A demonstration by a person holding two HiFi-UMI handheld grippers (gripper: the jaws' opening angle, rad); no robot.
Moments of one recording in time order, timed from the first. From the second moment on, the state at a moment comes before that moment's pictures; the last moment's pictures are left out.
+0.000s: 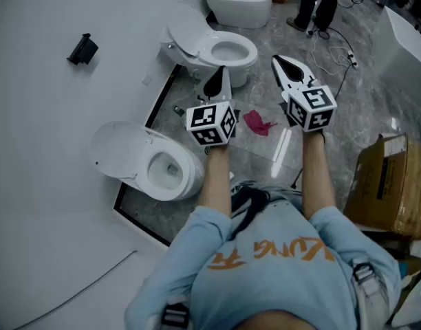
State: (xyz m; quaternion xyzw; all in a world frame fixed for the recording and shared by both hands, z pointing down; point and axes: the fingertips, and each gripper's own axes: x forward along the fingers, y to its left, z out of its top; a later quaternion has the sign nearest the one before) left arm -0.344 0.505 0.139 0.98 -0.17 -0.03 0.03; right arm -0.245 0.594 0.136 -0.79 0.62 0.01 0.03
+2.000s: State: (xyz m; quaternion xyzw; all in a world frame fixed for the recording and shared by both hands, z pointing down) left arm -0.038 0.021 0.313 0.96 -0.23 0.10 0.16; right arm 0.087 0.135 0.245 -0.75 0.64 -0.12 -0.03
